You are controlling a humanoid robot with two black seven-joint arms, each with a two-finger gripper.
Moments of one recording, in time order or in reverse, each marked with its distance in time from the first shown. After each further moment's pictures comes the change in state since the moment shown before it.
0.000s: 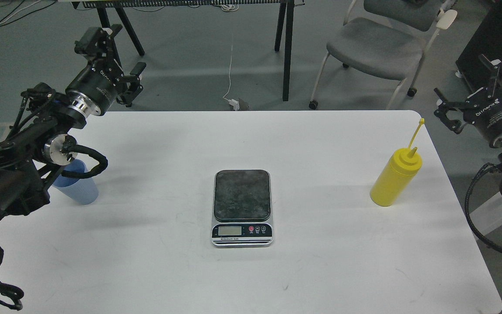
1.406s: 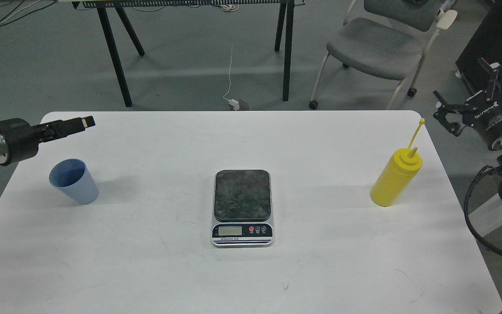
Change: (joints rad) left arm 0.078 0.518 0.182 -0.332 1.245 0.199 0.000; right arm -0.008 0.004 0.000 0.001 -0.001 0.000 0.009
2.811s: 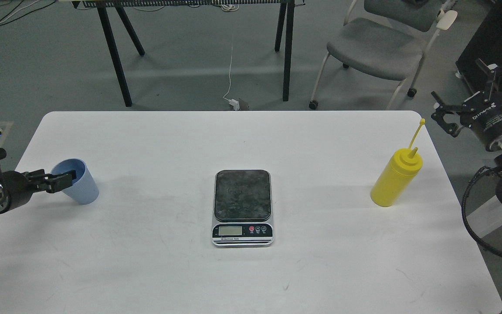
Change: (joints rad) left arm 0.129 -0.173 0.204 0.343 0.082 0.195 0.000; right arm -0.004 0.009 0.003 -0.001 0.000 0.000 0.002
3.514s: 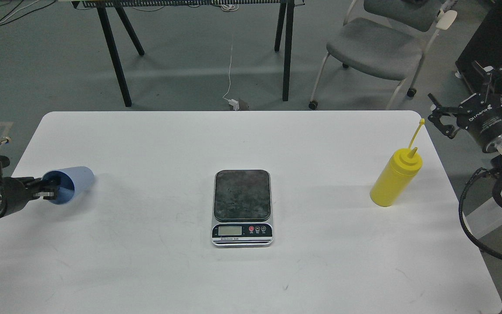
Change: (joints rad) left arm -0.036 -0.002 0.133 0.024 -0.007 0.067 0.000; right arm -0.003 0.009 -0.002 0.003 0.000 0.000 0.001
